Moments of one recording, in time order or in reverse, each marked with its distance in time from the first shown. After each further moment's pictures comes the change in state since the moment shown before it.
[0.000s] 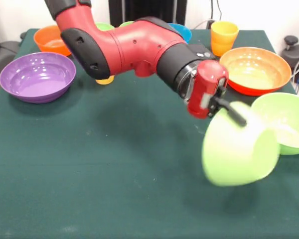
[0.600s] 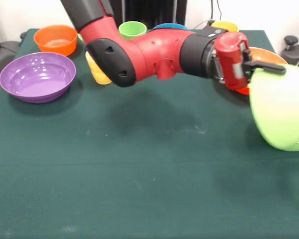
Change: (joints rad) arm 0.048 0.040 0.021 0.000 -0.172 -0.312 0.381
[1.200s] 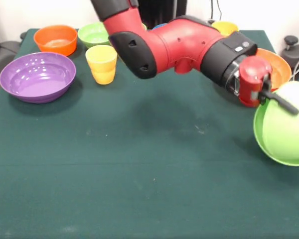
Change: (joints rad) arm 0.179 -0.080 -0.179 0.003 0.353 0.280 0.020
